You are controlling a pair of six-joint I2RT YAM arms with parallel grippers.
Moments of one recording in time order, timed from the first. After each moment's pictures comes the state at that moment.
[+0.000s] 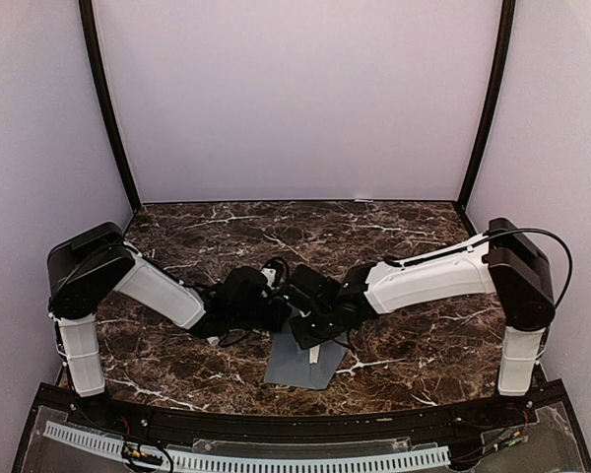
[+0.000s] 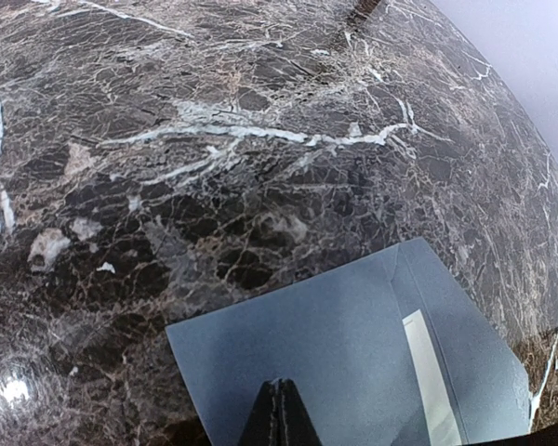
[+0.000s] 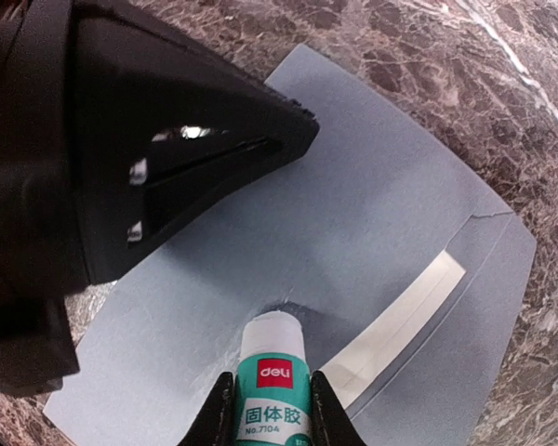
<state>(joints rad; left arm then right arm) -0.90 1.94 0.84 0.44 -0.05 -0.53 1.14 1.93 1.28 -0.50 0.18 0.58</state>
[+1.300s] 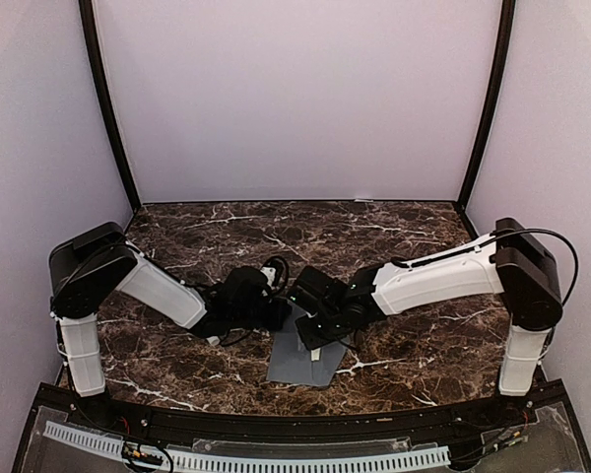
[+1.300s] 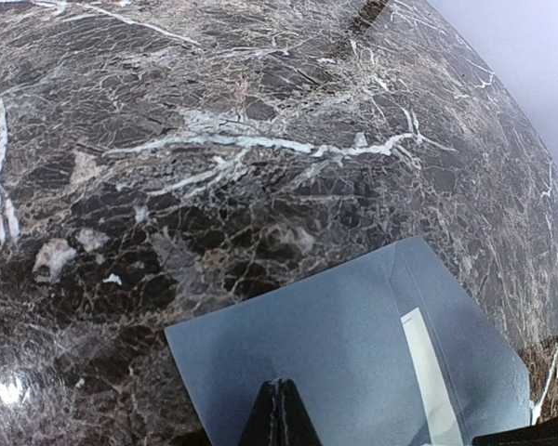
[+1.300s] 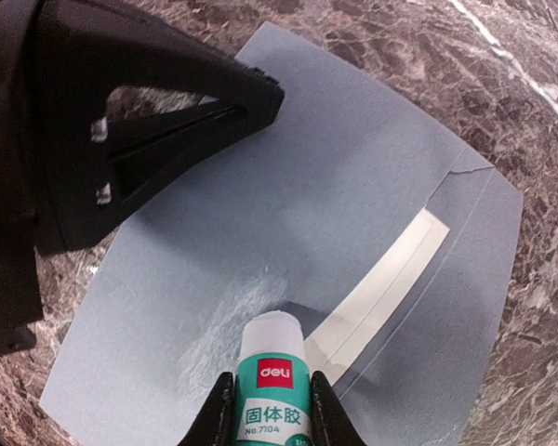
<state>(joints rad) -0.90 1.95 0.85 0.46 -0.06 -0.53 1.14 1.90 1.22 -0.48 0.20 0.61</state>
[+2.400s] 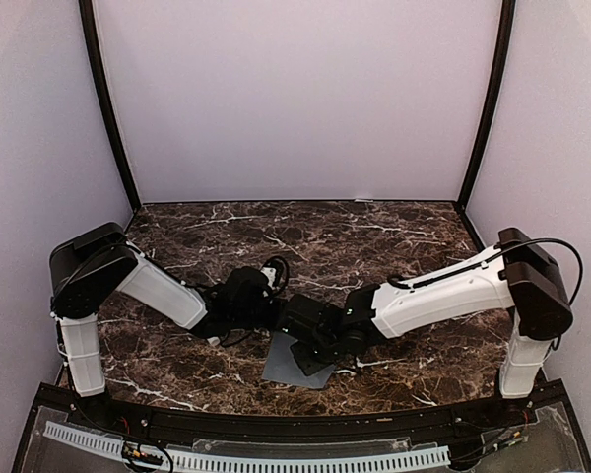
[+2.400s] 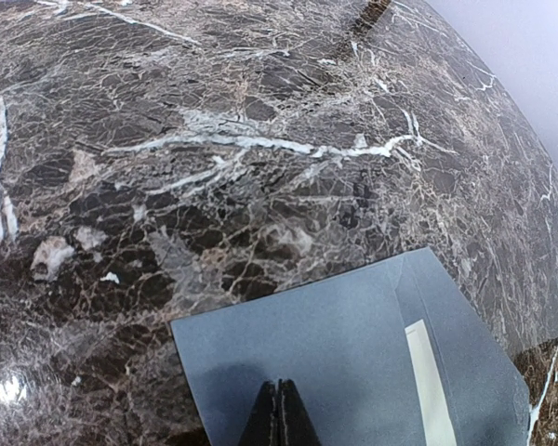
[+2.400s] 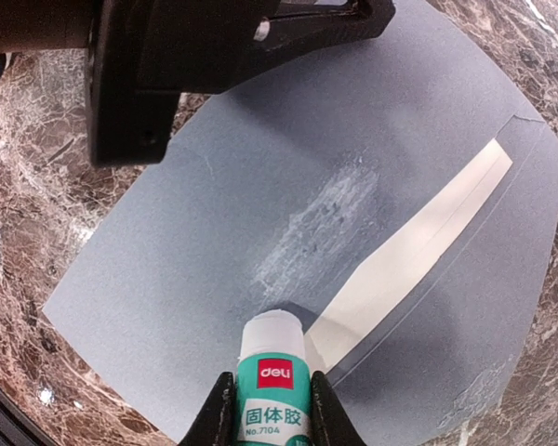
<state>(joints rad) -0.90 1.95 0.85 0.46 -0.07 -0.55 1.27 1.87 1.20 -0.52 0.23 0.64</state>
